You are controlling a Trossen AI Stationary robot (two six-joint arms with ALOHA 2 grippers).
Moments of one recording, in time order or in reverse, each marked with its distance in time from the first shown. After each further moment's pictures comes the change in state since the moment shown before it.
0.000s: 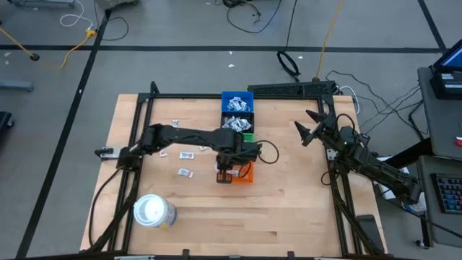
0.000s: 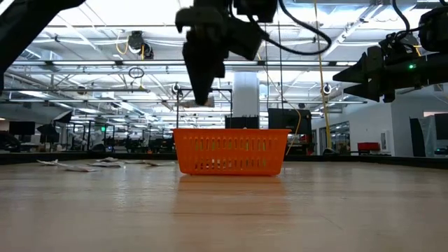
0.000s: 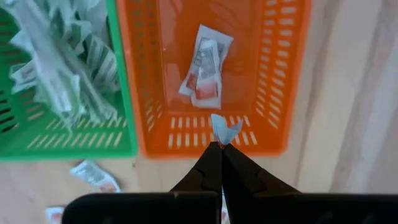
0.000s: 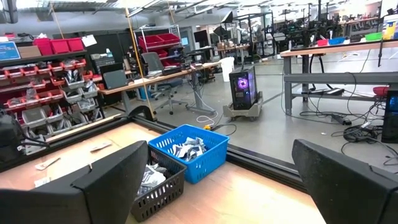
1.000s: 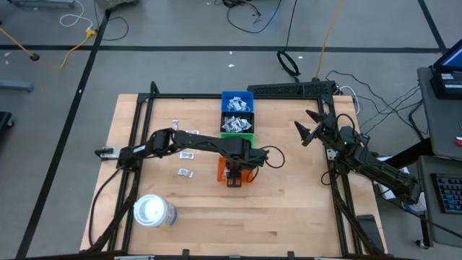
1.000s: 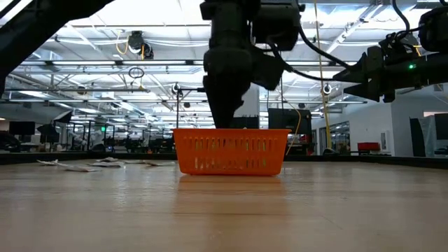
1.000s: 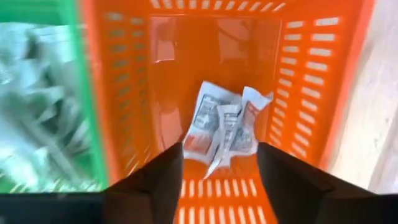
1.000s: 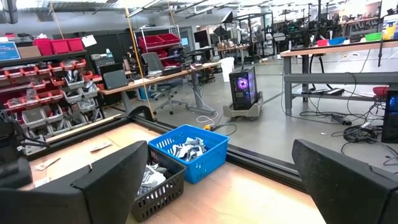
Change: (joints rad) left arm 0.000 0.119 0.011 0.154 0.005 -0.034; right arm 0.000 0.000 0.000 0.000 0.000 0.000
